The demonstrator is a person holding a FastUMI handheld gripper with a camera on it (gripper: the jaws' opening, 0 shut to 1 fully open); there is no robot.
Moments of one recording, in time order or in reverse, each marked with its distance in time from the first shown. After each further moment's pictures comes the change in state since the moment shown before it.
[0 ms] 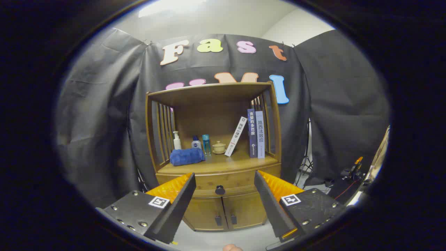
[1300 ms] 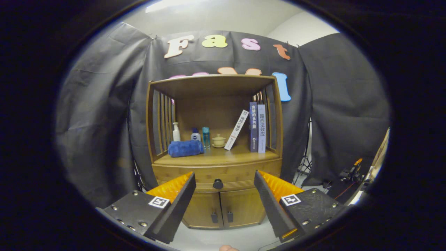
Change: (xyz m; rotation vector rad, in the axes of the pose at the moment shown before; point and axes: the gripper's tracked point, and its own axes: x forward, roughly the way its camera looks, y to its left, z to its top) arm 0.010 -0.003 -0.037 -0.042 0.022 -0.010
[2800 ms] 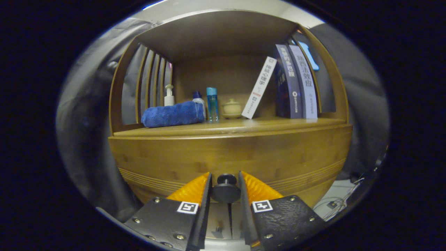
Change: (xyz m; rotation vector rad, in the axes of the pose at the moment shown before) arm 0.247 0.038 -0.156 -0.059 0.023 0.111
